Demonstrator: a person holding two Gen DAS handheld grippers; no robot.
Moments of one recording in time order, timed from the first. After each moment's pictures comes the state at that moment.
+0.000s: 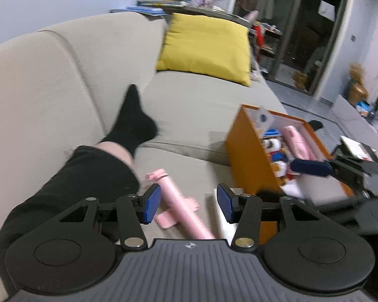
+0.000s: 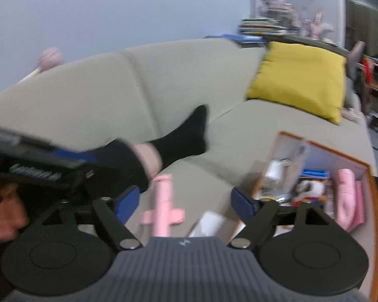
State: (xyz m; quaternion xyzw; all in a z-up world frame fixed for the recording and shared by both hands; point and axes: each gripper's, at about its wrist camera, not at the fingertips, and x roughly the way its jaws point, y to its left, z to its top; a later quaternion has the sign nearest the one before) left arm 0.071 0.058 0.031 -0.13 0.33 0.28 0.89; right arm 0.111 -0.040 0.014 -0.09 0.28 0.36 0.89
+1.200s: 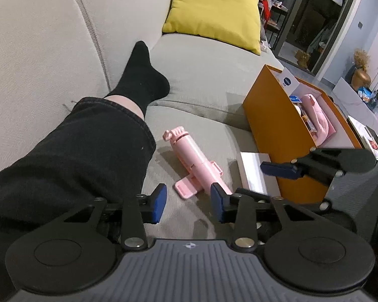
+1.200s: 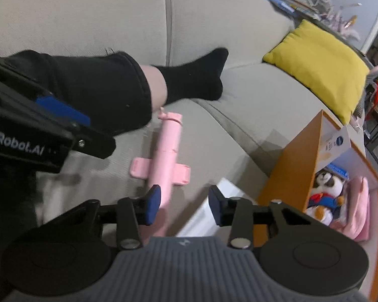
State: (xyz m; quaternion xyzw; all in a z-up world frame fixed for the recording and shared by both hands) left arm 0.066 0.101 -0.018 -0.16 0.40 0.22 0.87; right arm 0.130 0.045 -0.053 -0.28 0.35 0.31 0.84
